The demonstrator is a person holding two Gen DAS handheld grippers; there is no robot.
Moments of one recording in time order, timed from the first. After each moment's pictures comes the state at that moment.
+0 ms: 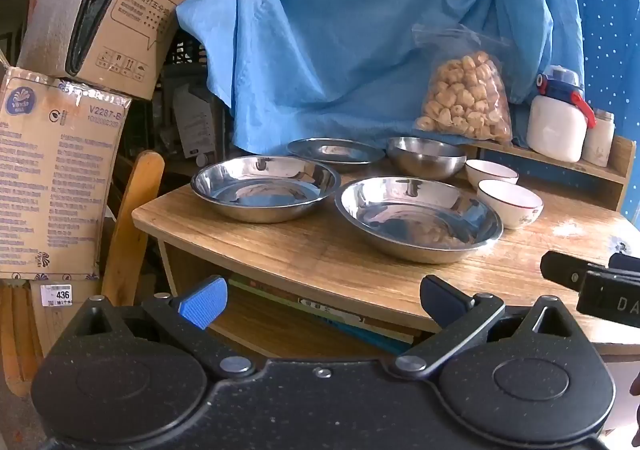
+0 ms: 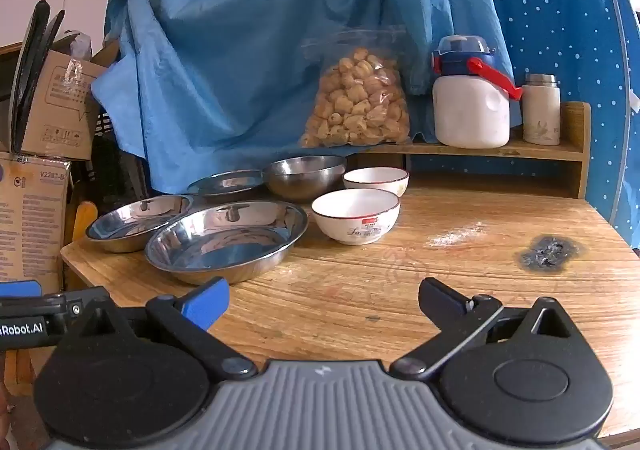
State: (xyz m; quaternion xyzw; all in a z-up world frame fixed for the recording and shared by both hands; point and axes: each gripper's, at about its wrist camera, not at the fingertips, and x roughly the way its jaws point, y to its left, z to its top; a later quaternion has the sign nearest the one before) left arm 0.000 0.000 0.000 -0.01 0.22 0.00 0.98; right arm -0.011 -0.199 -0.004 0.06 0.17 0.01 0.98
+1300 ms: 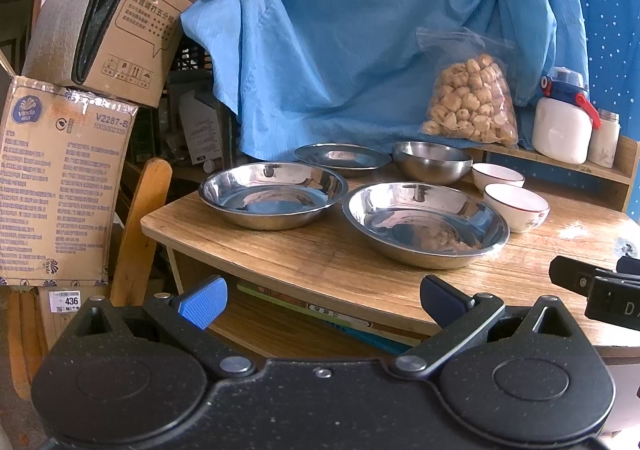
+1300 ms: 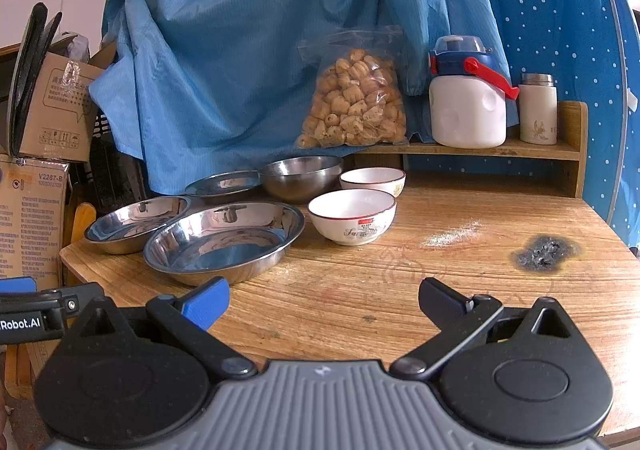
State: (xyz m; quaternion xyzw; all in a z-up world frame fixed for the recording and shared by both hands) left arm -0.002 0.002 0.004 0.00 0.21 0.01 0.98; right arm -0.014 -0.201 -0.003 0.06 0.17 0.01 0.98
